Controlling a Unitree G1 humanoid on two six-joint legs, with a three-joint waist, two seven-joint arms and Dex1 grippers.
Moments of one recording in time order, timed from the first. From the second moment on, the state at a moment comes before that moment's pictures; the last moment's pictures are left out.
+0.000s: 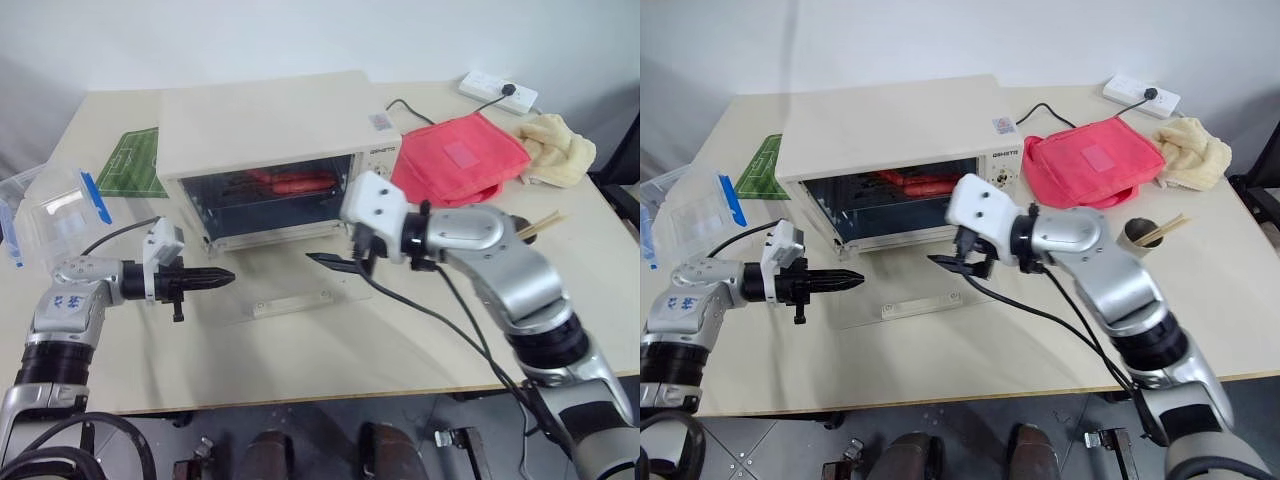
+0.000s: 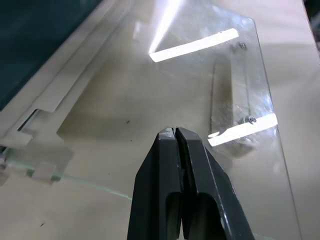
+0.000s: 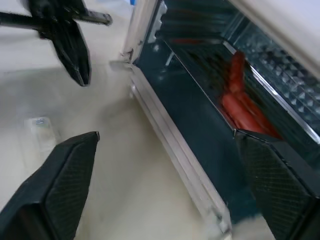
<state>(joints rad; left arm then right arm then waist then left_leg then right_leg) -0.45 0.77 0.13 0.29 -0.41 0.35 -1.25 -0.83 -0.52 0.38 -0.30 0.15 0.64 0.76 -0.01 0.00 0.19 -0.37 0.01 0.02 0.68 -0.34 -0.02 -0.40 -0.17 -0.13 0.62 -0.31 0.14</state>
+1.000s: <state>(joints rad) 0.04 0.48 0.57 -0.20 -0.86 0.42 -0.85 -1.11 -0.09 0.65 0.56 -0.53 0.10 0.38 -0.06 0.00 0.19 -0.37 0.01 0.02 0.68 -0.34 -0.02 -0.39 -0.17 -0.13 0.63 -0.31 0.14</state>
